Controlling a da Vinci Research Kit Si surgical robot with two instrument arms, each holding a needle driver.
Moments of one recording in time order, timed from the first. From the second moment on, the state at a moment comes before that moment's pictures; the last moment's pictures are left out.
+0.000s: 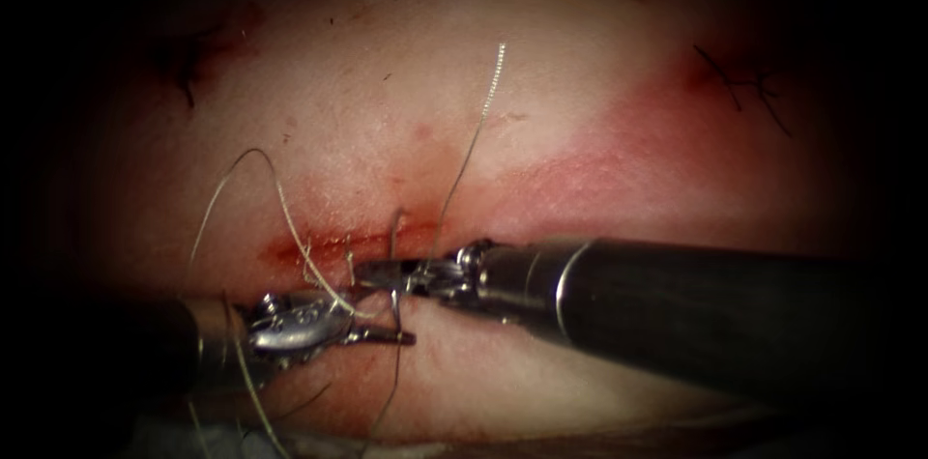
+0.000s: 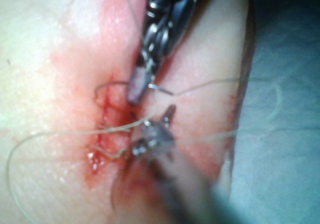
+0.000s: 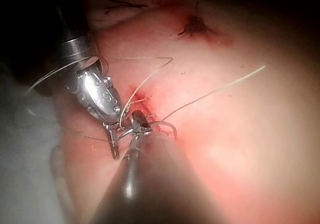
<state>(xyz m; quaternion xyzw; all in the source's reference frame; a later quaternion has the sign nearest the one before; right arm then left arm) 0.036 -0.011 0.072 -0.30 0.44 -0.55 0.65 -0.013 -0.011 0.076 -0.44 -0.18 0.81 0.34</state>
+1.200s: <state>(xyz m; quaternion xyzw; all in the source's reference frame) 0.034 -0.007 0.074 -0.13 0.53 -0.35 0.77 -0.014 -0.010 0.076 -0.44 -0.17 0.81 0.34</state>
